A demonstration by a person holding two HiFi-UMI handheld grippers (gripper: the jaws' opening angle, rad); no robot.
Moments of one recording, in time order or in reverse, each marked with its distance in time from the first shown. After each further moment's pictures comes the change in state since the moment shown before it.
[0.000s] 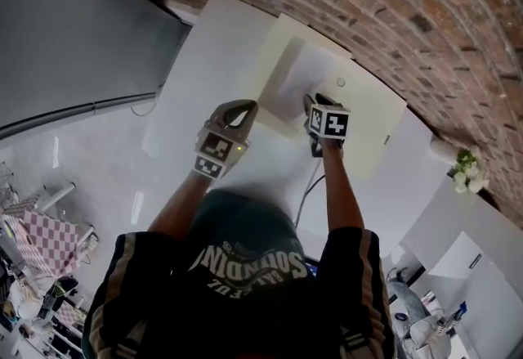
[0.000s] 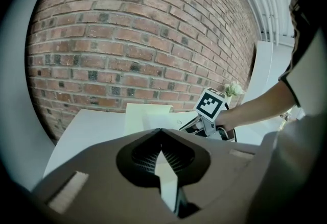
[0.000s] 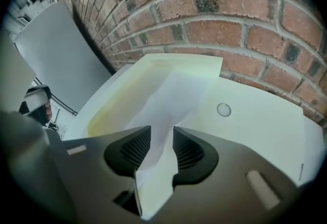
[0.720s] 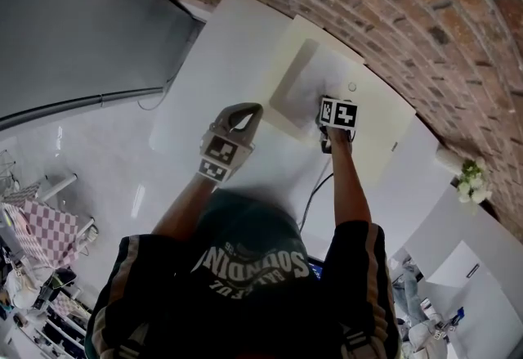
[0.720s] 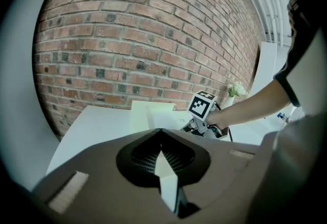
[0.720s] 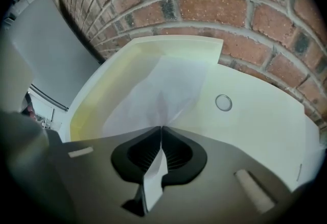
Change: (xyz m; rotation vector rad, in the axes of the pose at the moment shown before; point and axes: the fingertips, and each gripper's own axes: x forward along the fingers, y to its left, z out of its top) left arm -0.013 0.009 -0.012 -0.028 0.004 0.035; right arm 0.029 -0.021 -0.009 0.030 0.124 -0.058
